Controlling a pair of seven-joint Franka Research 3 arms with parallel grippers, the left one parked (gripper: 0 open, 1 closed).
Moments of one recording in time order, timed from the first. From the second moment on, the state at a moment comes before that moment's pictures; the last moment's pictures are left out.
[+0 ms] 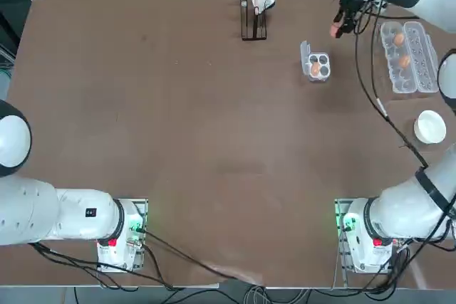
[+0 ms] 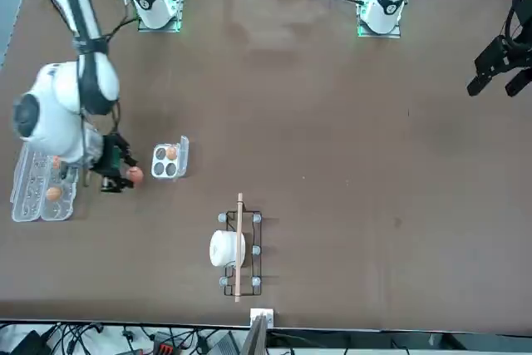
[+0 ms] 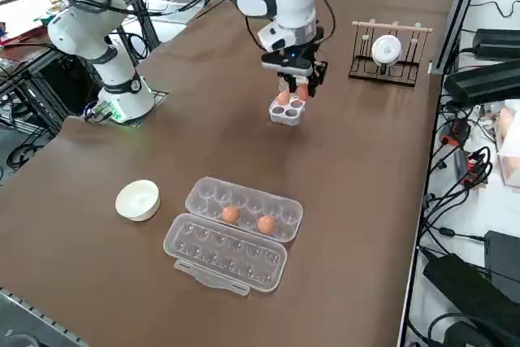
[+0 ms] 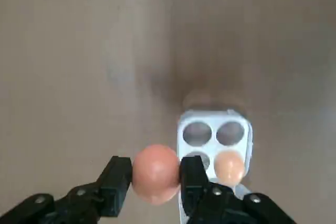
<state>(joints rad) 0.01 0.36 0.10 -1.86 0.11 2.24 1.63</state>
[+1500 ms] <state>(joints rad) 0.13 0.44 0.09 -1.92 0.03 2.30 1.77</state>
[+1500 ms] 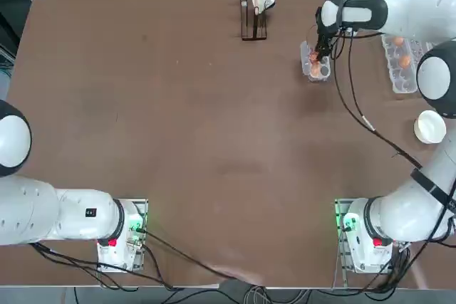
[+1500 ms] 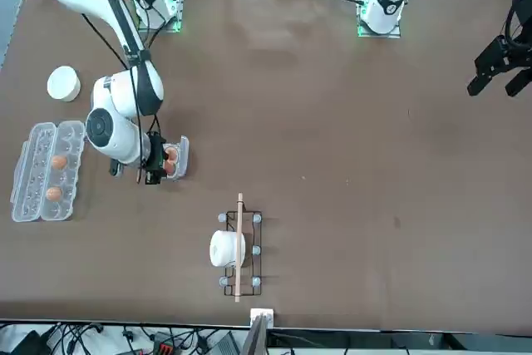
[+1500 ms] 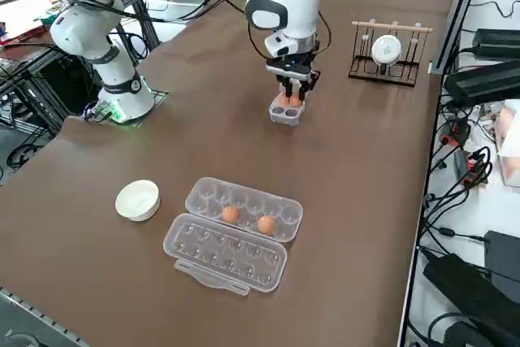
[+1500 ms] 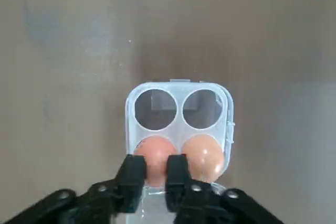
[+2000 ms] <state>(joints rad) 0.13 0.43 0.08 -1.92 0.03 2.30 1.77</state>
